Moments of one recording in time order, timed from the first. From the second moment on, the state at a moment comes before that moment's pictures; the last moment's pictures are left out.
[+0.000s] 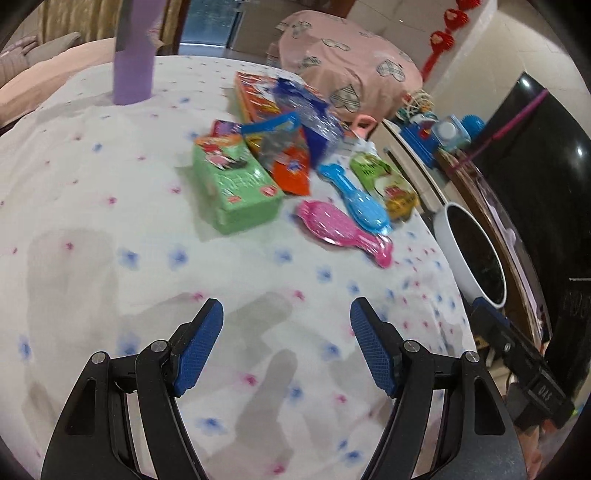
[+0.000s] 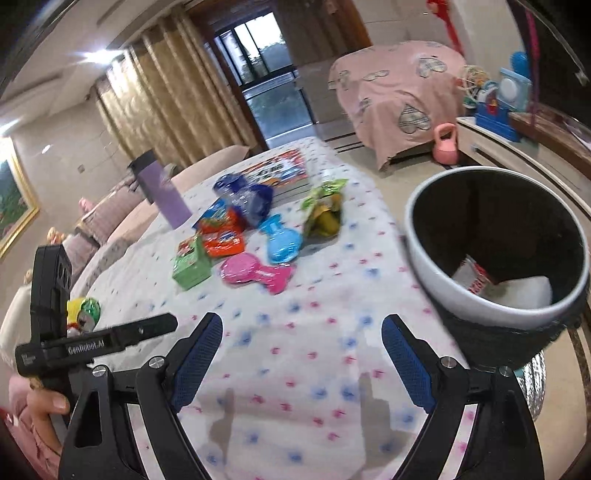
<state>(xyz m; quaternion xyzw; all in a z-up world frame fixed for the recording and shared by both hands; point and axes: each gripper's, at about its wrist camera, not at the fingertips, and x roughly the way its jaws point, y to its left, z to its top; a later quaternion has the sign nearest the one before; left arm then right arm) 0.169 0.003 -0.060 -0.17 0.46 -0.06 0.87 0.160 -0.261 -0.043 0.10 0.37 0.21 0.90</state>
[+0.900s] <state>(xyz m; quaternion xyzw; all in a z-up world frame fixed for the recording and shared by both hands) 0.281 0.030 -0.069 -0.11 0.49 -0.01 0.87 0.252 -0.150 -0.081 -0.10 0.41 0.32 0.85</state>
